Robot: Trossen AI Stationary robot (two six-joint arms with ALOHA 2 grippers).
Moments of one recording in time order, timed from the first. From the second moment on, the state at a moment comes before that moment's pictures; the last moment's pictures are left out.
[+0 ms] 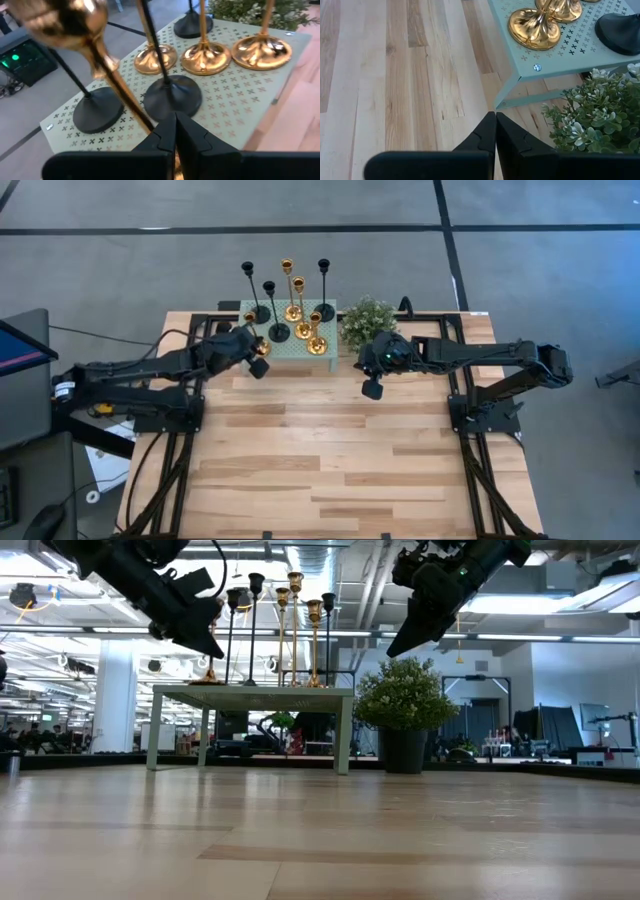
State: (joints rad) left arm 0.28 0.75 0.60 -0.17 -0.52 0.03; right arm -0.16 1.33 0.99 -0.41 0.13 -0.05
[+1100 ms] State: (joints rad) left arm 0.24 0.62 0.40 0.10 -0.24 -0.06; right arm -0.16 1.33 0.98 -0.41 0.13 -0.05
